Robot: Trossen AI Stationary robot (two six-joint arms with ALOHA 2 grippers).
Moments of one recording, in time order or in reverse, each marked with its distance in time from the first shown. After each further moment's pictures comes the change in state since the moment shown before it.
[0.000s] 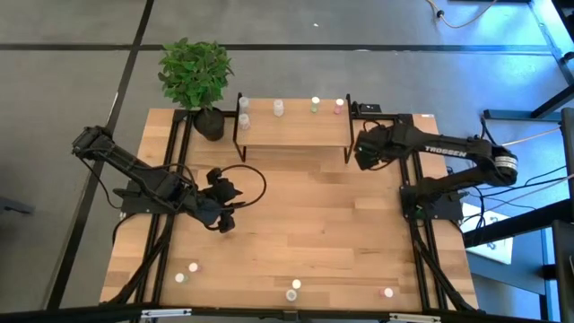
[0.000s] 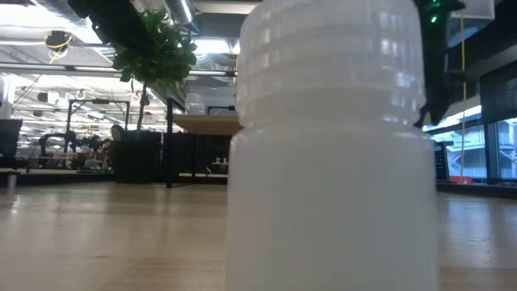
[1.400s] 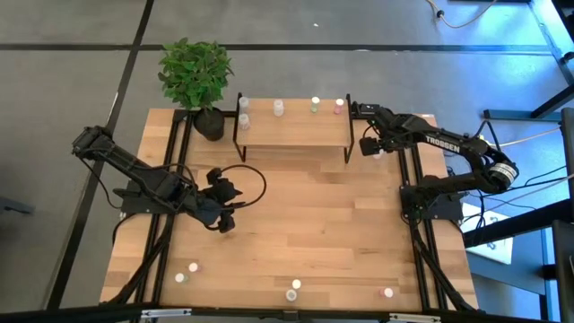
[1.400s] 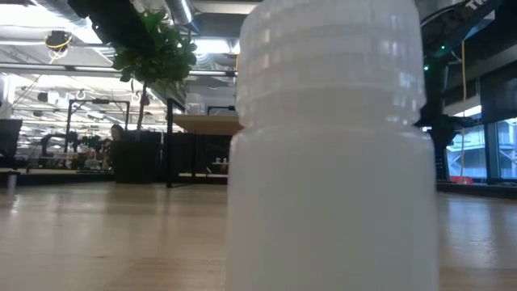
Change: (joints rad) left arm 0.000 0.000 0.000 0.001 0.002 -0.001; right arm -0.455 0.001 -0.220 0.411 -0.225 -0.295
